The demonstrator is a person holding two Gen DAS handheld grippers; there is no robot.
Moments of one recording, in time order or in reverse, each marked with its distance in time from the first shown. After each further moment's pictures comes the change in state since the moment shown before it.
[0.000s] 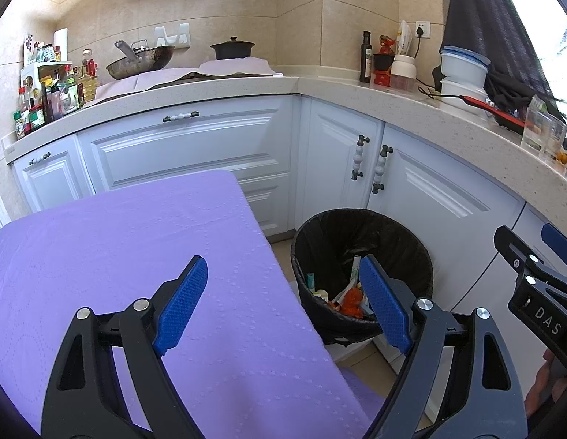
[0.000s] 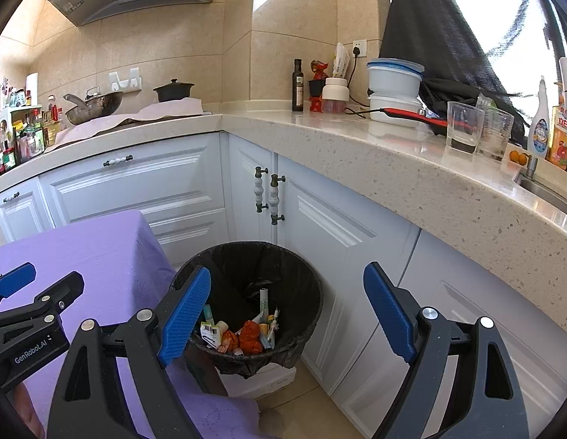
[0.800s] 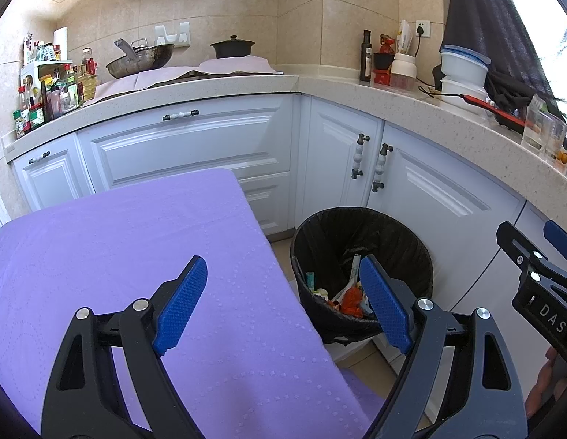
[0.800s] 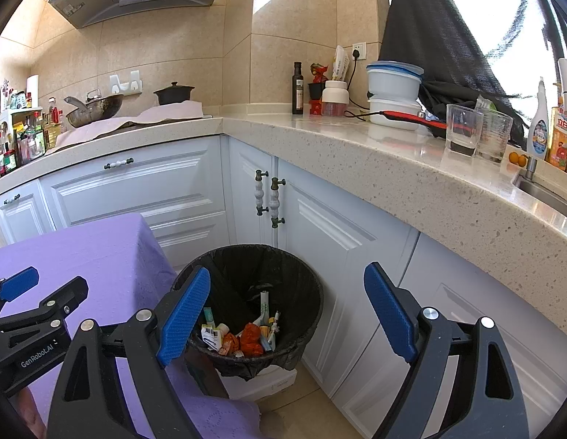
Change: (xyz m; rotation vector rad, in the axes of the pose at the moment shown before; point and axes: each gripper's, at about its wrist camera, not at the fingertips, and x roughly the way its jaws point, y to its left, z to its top) left arm 0.001 0.003 0.000 0.001 0.005 -0.001; right arm 0.001 0.001 0.005 -0.001 -0.008 0.004
